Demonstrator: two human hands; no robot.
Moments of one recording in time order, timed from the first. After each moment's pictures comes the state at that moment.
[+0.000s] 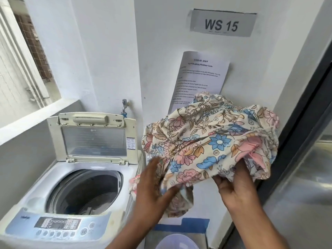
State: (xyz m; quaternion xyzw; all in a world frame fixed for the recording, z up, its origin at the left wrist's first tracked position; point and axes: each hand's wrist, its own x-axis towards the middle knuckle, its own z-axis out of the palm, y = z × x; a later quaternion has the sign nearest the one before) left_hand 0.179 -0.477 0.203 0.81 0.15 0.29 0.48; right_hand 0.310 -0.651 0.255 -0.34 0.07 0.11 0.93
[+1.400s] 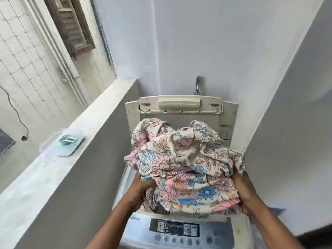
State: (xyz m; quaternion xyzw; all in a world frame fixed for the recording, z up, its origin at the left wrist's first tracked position) left_hand 0.034 0.029 0.094 0.59 0.25 0.11 0.76; right_hand 0.199 -0.235 0.121 -0.67 -0.01 0.23 0.71
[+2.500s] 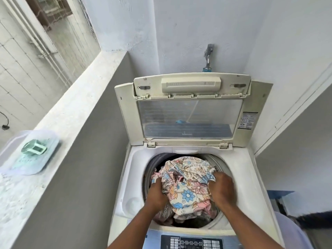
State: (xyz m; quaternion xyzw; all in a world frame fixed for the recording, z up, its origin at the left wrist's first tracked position) left_hand 0.105 0.084 -0.090 0.84 0.33 -0.10 0.43; right_hand 0.236 -0.122 -0.063 -0.95 -0.07 0.09 0.28
